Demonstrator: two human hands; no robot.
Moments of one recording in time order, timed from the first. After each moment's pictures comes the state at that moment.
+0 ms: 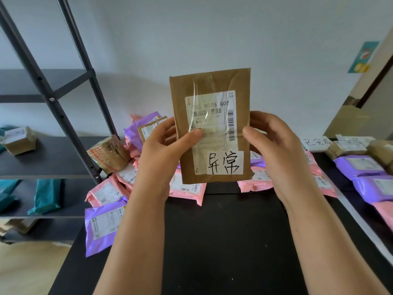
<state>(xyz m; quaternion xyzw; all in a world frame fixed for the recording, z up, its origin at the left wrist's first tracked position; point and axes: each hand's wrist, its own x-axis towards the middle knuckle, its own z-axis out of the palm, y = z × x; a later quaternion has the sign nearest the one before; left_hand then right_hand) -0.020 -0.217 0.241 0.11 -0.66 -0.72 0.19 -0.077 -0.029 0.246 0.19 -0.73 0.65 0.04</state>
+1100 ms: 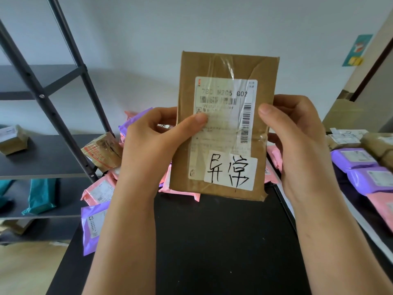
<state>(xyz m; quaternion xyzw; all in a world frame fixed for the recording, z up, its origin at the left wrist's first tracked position) 0.005 -0.206 0.274 0.11 -0.72 -0.65 0.22 -0.056 -0.024 0.264 0.14 -0.69 0.71 0.10</state>
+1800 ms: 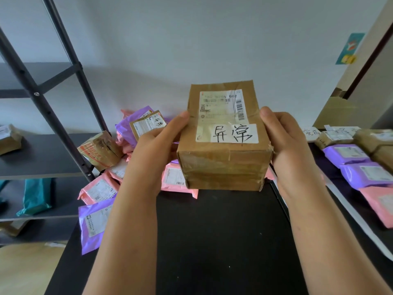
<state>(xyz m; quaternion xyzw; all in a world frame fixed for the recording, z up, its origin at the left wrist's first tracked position) -0.010 -0.215 0.247 0.15 -0.63 -0.76 0.11 -0.061 -0.022 0.245 0.09 -0.71 0.70 0.04</state>
